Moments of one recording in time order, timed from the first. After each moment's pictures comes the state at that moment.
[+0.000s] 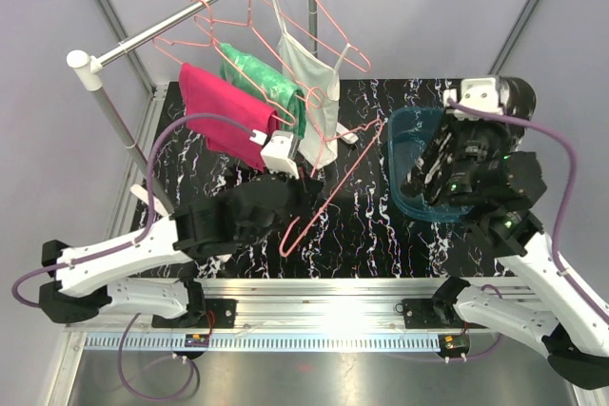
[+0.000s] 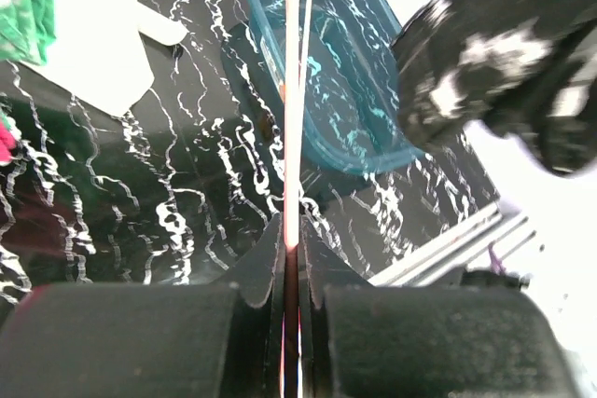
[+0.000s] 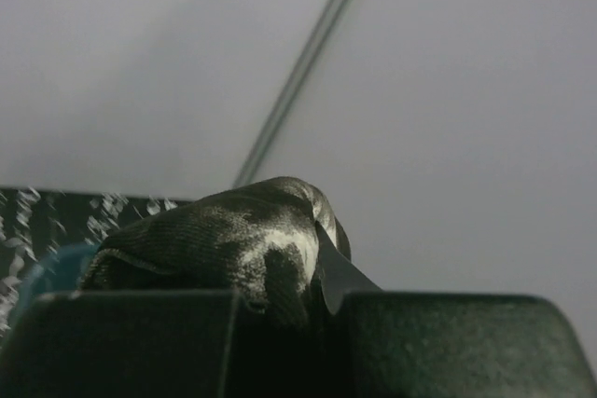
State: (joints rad) left arm -1.27 1.13 1.25 -0.48 -0.62 -0.67; right arm 0.75 0.87 1.23 0.19 0.97 -0.89
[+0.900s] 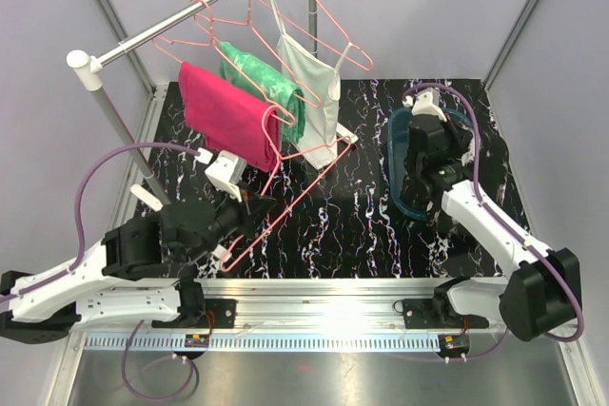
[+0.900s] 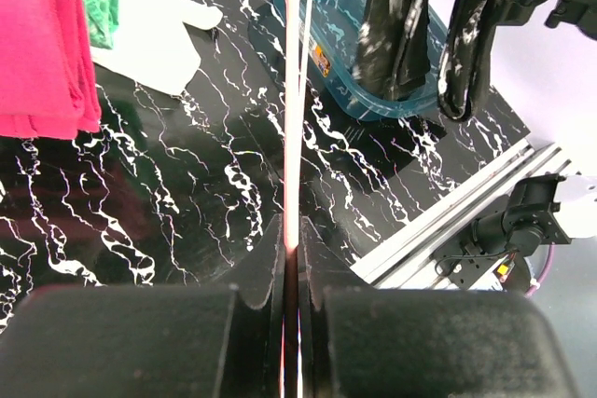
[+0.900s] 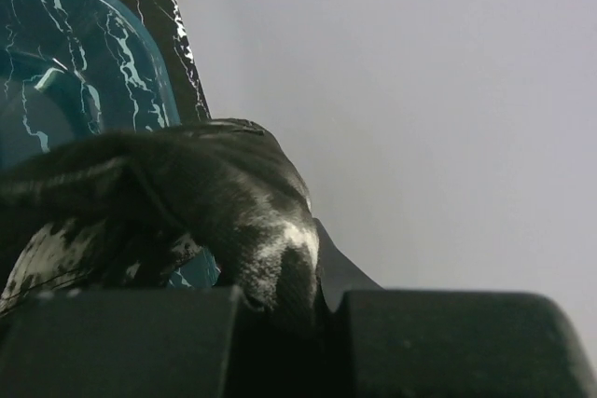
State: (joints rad) left arm -1.27 0.75 1.09 -0.66 -0.54 -0.51; right arm 0.39 1.24 0.95 -0.05 1.08 -0.61
